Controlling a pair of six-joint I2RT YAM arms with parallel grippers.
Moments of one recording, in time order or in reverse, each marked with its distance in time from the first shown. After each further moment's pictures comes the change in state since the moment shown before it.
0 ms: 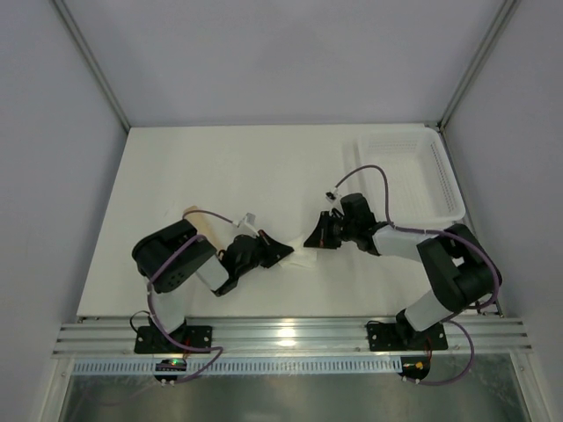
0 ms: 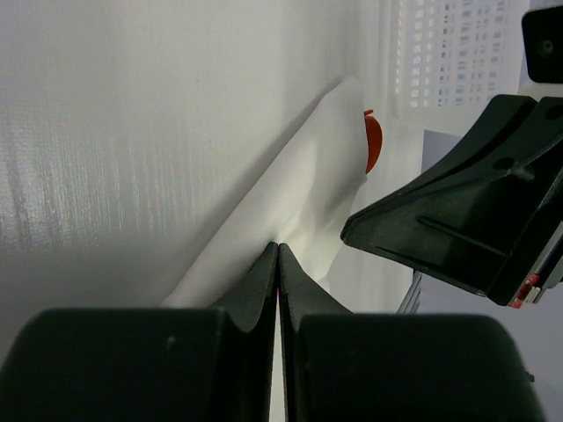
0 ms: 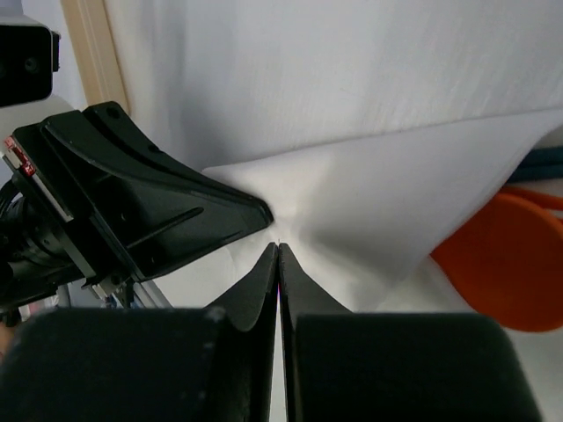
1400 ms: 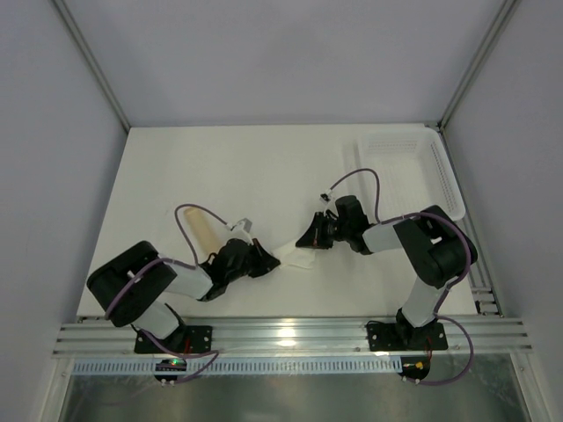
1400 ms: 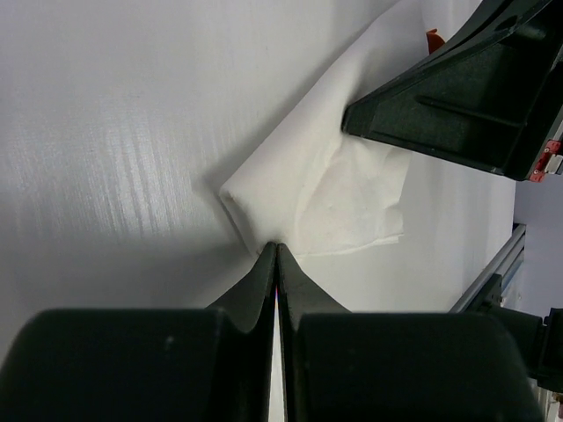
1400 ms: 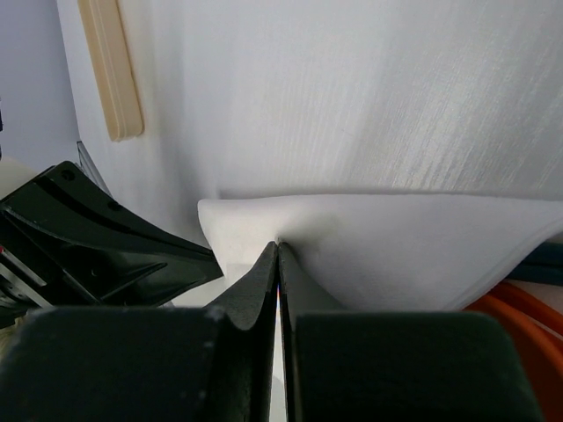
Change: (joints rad) left arm -0.018 -0.350 -0.087 -0.400 -0.022 0.217; right arm 0.000 0.226 0.010 0.273 -0.086 0.101
